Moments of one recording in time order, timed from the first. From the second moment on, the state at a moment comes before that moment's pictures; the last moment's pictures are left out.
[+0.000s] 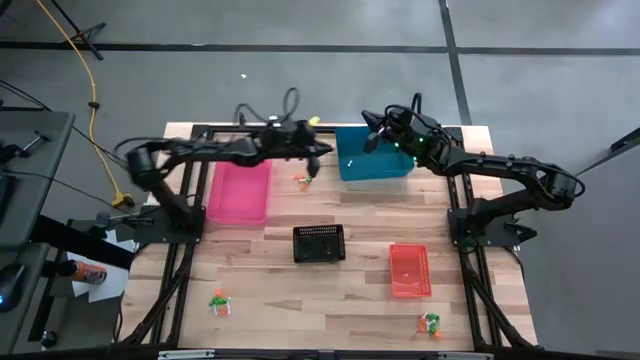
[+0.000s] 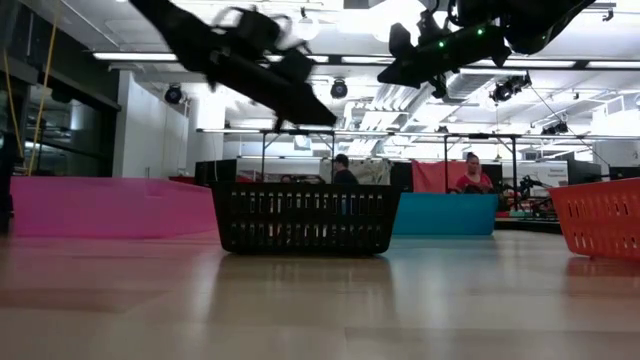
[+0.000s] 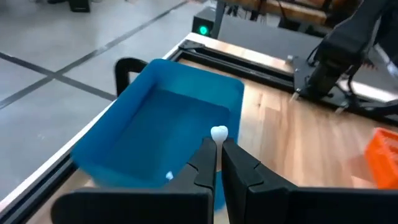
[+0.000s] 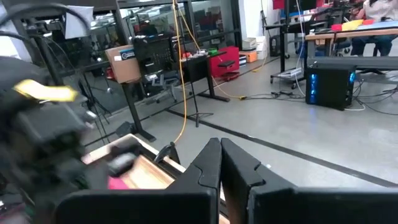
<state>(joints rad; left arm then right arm) 0.44 1.69 1.03 0.30 0.17 -0.08 -0.49 1.27 0.76 0.50 0.22 0.18</state>
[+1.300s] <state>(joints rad) 0.52 1.64 1.37 -0.25 0.27 -0.01 -0.50 1.26 0.76 0.62 0.23 0.18</state>
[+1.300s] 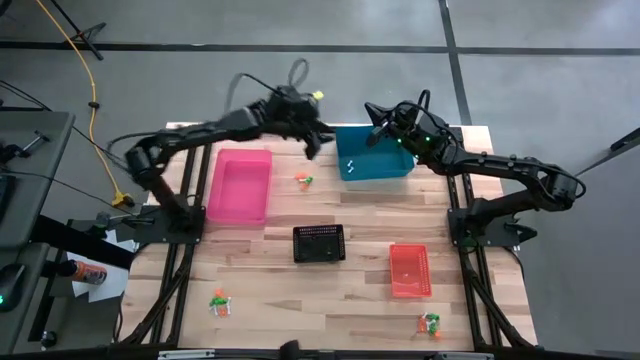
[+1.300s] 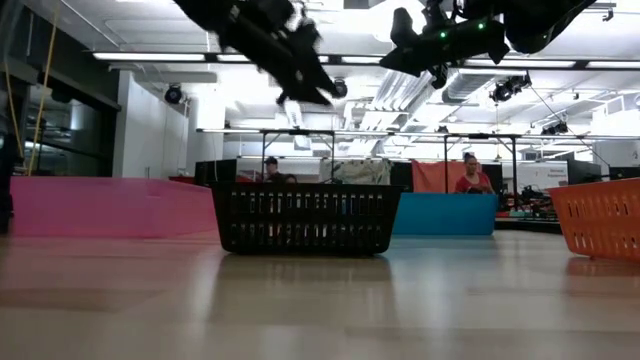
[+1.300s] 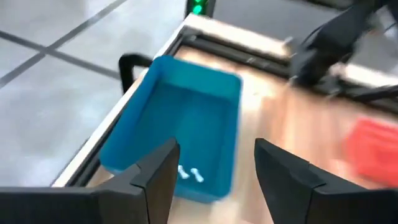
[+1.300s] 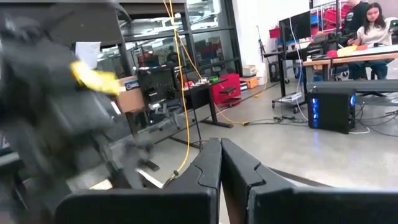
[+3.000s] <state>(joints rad) -0.24 0.80 0.69 -0.74 -0.38 -0.40 -0.30 1.26 0.76 0.29 -0.11 -0.08</state>
